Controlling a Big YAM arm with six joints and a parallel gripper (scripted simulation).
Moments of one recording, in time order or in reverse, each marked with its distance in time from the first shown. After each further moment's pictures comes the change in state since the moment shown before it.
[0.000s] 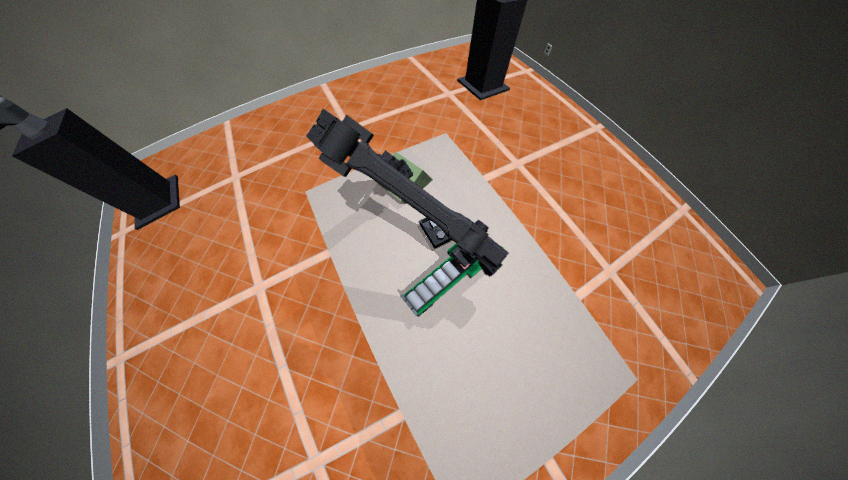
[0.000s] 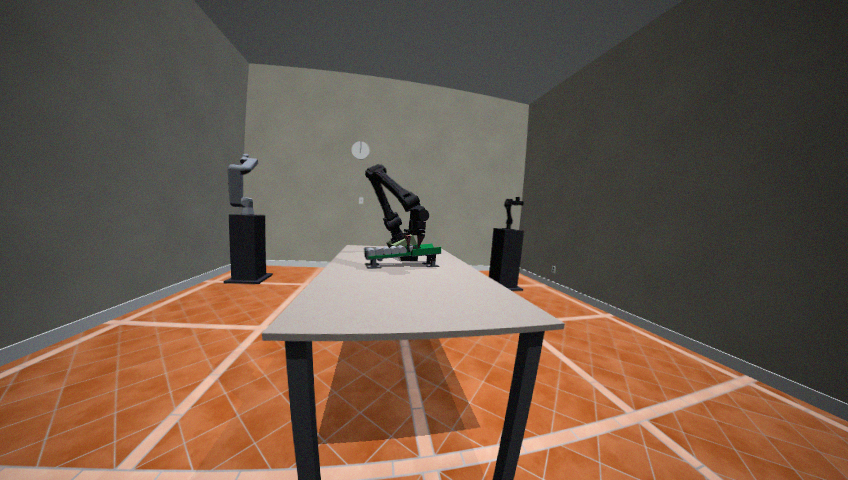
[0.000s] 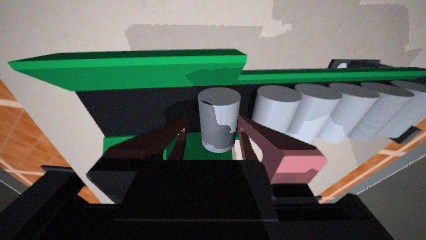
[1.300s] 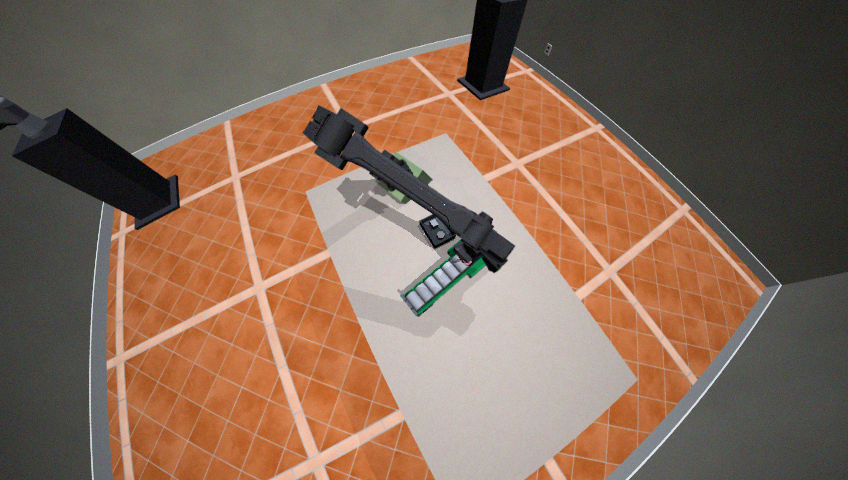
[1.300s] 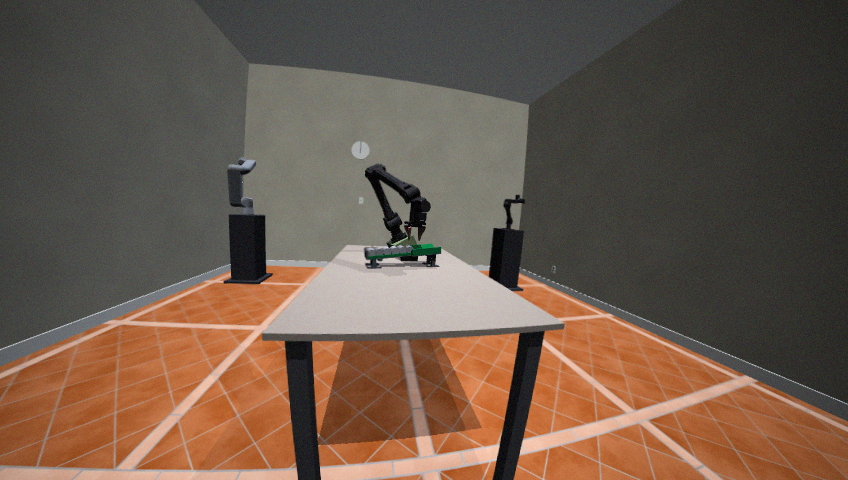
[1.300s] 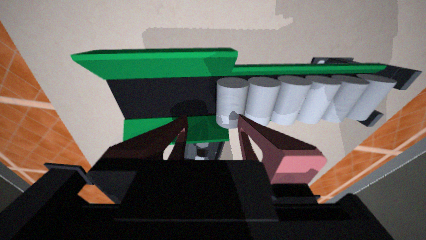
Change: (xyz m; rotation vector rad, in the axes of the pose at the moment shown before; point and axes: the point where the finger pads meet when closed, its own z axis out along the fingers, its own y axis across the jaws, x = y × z) arm -0.003 0.000 -0.042 -0.003 -0.008 -0.003
